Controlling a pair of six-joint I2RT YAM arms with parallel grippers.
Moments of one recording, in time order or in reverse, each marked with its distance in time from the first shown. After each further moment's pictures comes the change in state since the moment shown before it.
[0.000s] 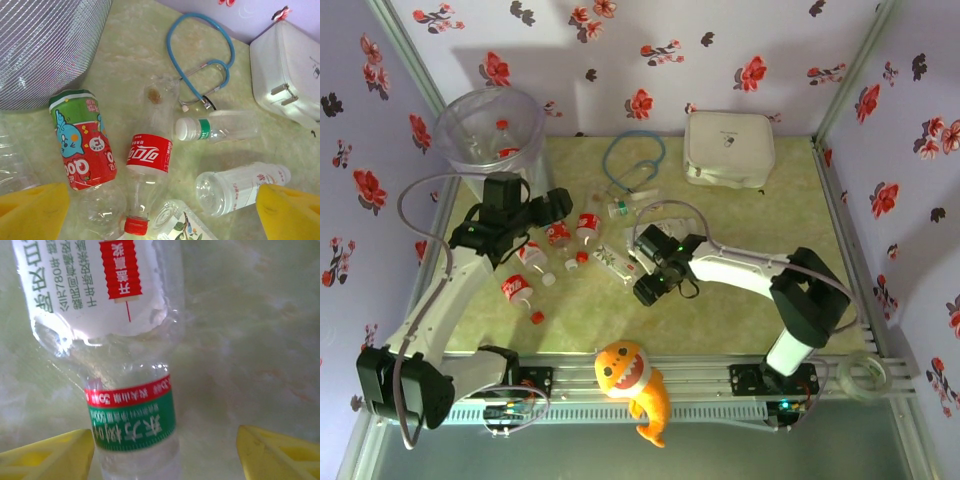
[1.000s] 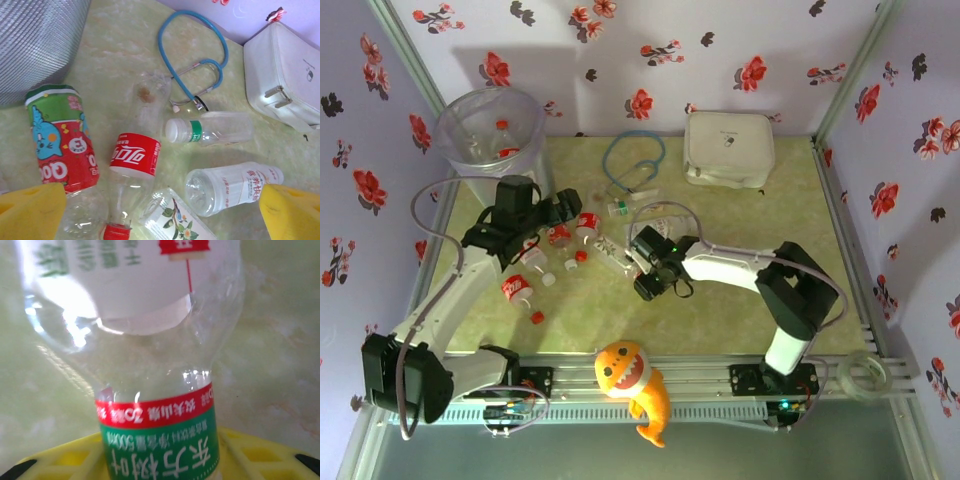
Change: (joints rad) left arm -0.048 0.048 -0.044 0.108 -0.005 -0.055; right arm -0.012 0.029 0.000 0.069 0.000 -0.019
